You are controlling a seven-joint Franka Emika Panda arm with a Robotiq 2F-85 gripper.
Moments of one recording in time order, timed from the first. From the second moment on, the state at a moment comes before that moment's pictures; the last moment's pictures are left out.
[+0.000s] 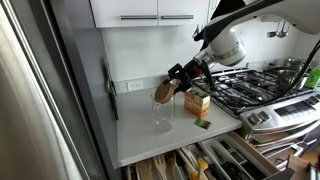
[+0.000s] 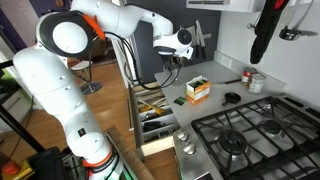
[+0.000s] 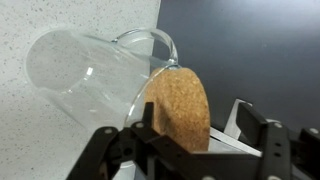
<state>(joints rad) -0.01 -0.02 0.06 -2.09 1.19 2.29 -0.42</state>
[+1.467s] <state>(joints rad) 0.00 -0.07 0.05 -1.99 0.83 2.29 -0.30</state>
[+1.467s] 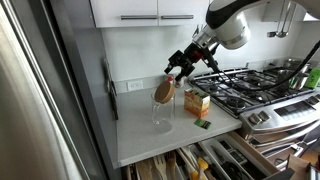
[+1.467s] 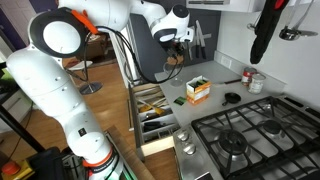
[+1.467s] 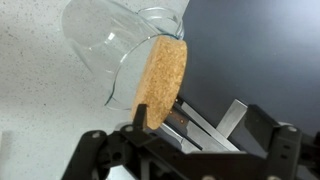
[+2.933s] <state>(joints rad) 0.06 -0.02 0.05 -1.88 0.56 2.30 -0.69</state>
